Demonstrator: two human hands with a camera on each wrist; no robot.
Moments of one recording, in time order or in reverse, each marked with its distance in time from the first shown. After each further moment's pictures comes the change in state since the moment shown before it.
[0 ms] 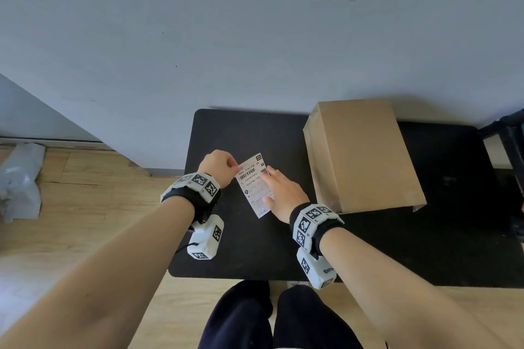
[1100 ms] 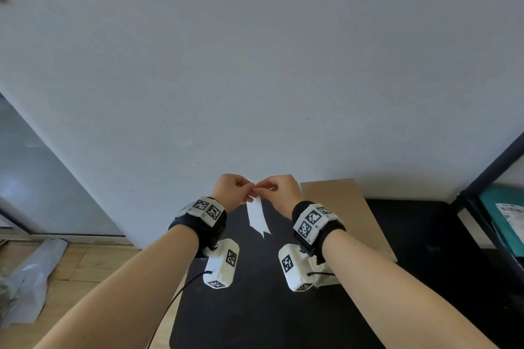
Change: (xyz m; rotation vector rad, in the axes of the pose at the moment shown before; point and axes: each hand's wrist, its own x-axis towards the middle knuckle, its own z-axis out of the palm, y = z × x) left_hand -0.076 0.101 -0.082 -0.491 0.179 0.281; right_hand -0.044 -0.045 -0.149 0.661 0.463 -0.201
